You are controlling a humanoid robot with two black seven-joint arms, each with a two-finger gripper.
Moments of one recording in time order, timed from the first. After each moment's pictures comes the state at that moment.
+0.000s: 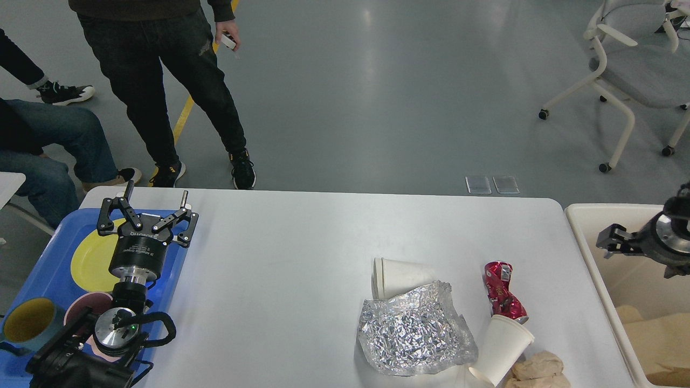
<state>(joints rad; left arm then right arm) -0.31 0.17 -1.22 -0.77 -0.14 -0.58 -0.28 1.53 -0.56 -1.28 0.96 -0.11 0.42 -0.18</state>
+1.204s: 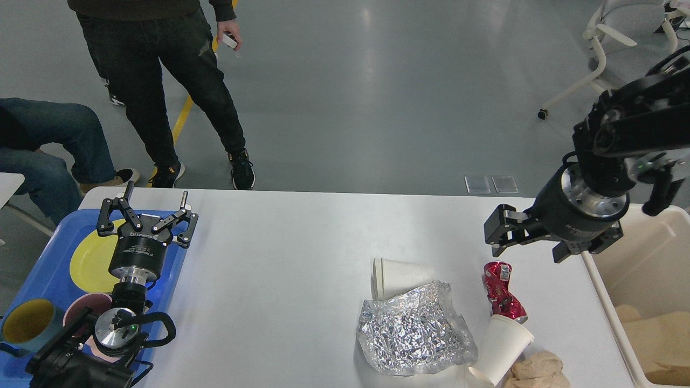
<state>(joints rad) -0.31 0.17 -1.22 -0.77 -0.14 -0.58 -0.28 2.31 -0.29 -1.31 1.72 0.06 0.49 -0.19</state>
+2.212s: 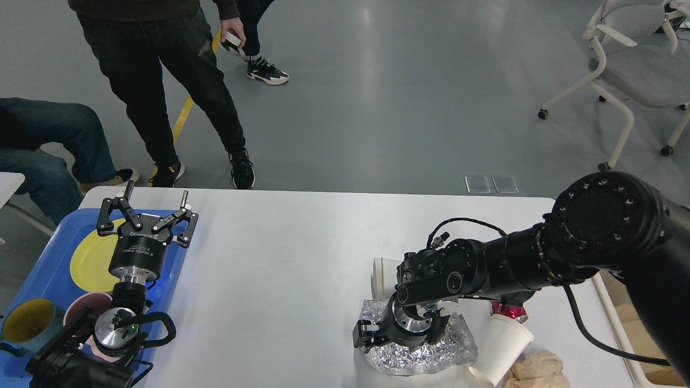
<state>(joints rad) -0.31 0.17 -1.22 -0.77 -0.14 -0.58 -0.28 1.40 0.11 -0.79 1.16 -0.10 0.24 -0.38</state>
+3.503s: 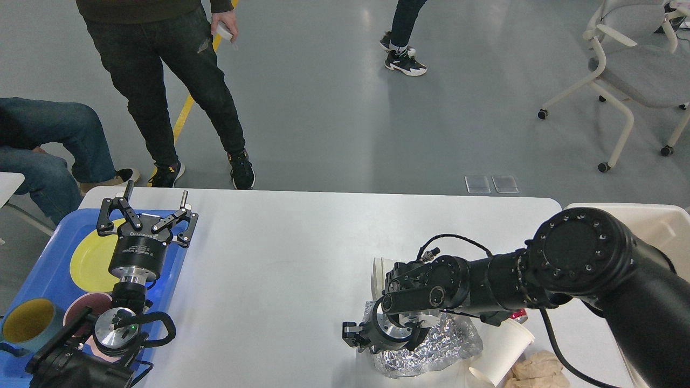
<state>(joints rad) -0.31 0.17 -1.22 -0.77 -0.14 -0.58 -0.28 1.26 0.17 -0.74 1.00 -0.10 0.19 -0.38</state>
